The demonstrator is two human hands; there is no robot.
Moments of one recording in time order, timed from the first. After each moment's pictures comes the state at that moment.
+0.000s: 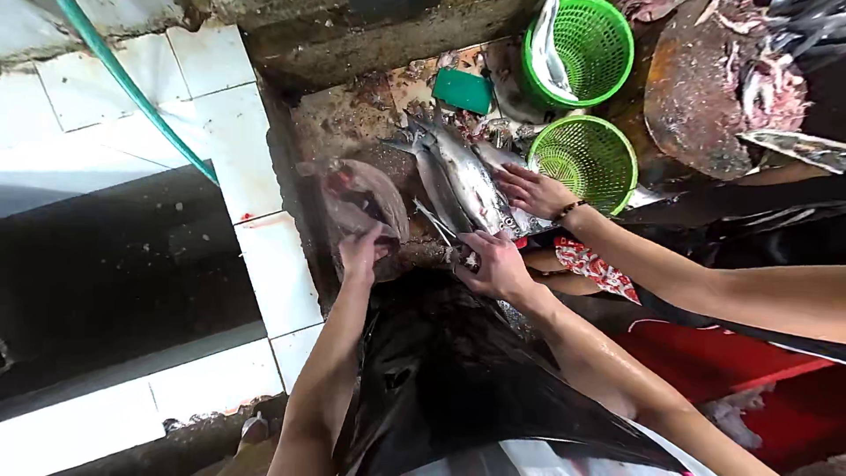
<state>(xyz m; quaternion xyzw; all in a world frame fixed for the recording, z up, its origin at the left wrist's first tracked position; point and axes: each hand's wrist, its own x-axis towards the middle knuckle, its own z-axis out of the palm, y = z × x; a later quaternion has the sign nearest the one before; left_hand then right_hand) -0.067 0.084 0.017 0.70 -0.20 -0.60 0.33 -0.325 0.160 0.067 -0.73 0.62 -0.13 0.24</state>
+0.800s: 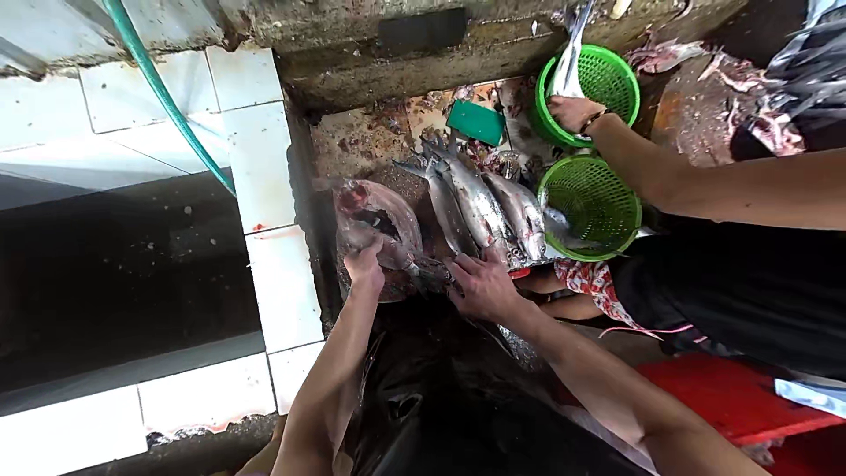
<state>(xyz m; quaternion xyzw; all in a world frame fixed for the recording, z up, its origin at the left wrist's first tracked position) -0.075 0.059 -0.015 0.67 -0.07 -0.57 0.48 -0.307 0.135 0.049 -0.85 0.52 -0.02 0.10</state>
